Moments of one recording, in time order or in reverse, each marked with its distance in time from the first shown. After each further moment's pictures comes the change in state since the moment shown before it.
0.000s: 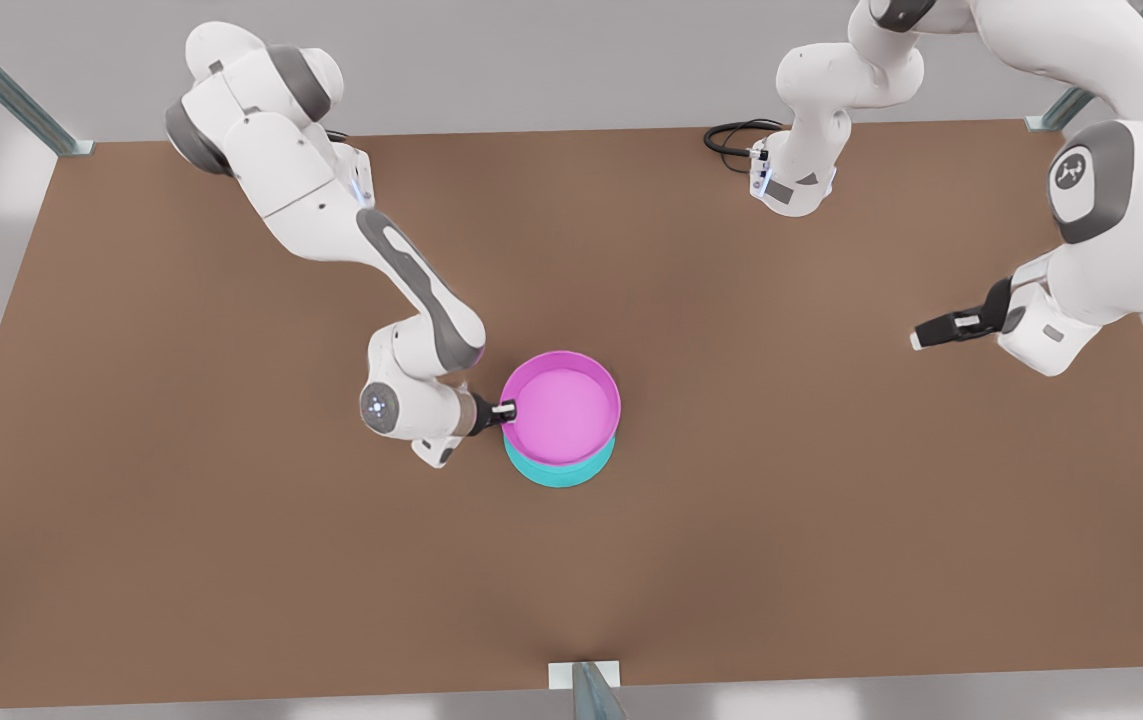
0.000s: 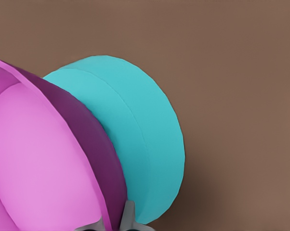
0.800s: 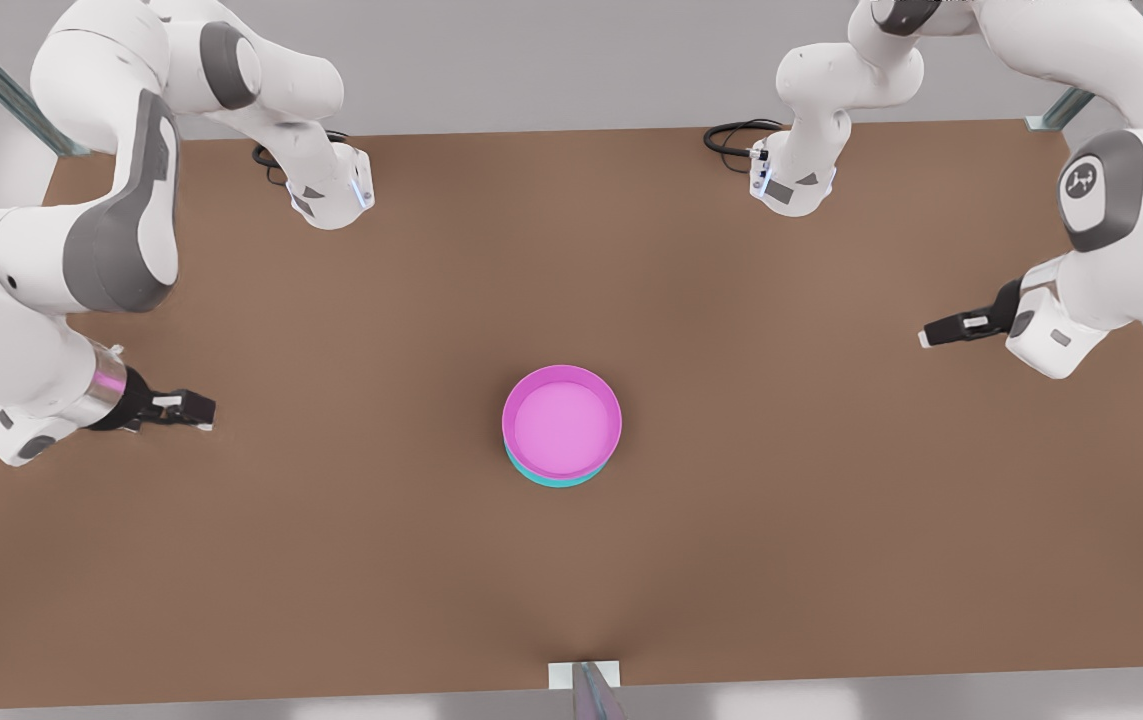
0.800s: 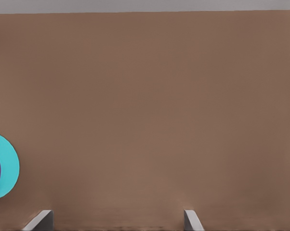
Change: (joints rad) left arm 0.003 0.015 0.029 -0.005 -0.002 -0.048 0.041; right arm -0.263 -0.233 -0.236 0.668 -0.536 -0.951 0.026
